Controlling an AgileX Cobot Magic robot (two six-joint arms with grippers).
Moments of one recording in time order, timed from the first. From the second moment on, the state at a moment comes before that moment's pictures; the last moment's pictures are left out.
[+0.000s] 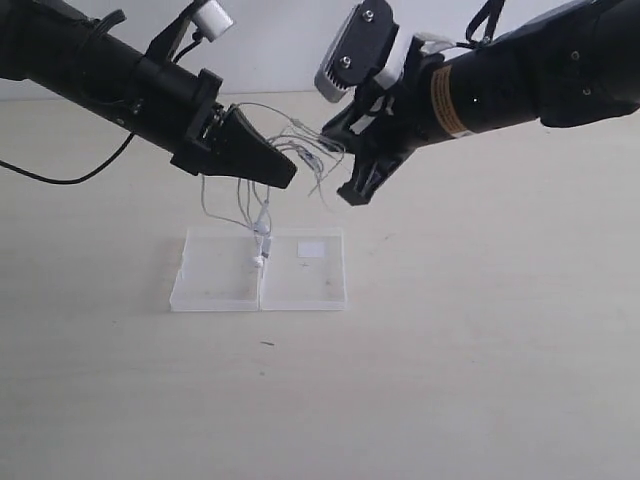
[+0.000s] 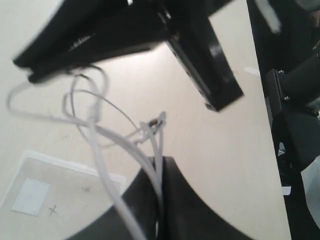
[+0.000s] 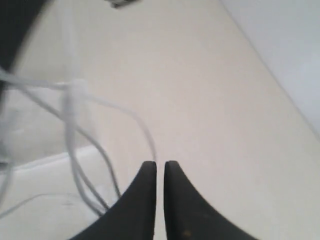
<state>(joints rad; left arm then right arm) -0.16 1.94 -1.34 -1.13 1.22 1.51 0.45 1.75 -1.06 -1.75 -0.33 1.16</state>
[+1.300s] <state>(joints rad) -0.10 2.01 -1.34 -0.99 1.22 1.59 0.45 1.63 -1.03 -1.64 0.19 1.36</state>
